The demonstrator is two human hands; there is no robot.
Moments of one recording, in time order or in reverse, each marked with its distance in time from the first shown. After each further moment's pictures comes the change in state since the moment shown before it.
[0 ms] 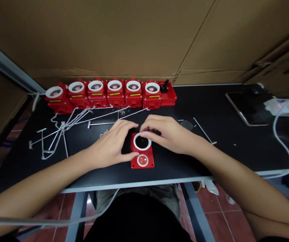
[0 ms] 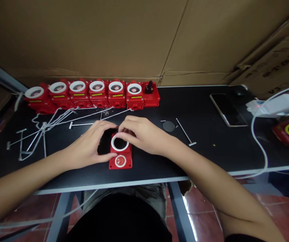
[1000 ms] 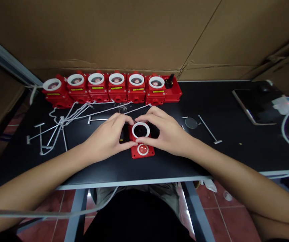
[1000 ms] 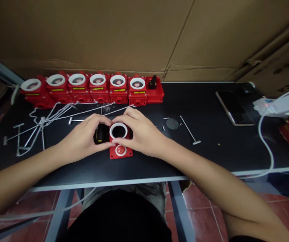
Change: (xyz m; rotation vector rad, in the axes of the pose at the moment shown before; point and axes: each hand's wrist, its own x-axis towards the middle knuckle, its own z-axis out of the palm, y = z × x) left_hand 0.000 -0.001 -0.010 0.050 0.030 -0.159; right_hand 0.000 -0.002 0.020 -0.071 0.128 -0.005
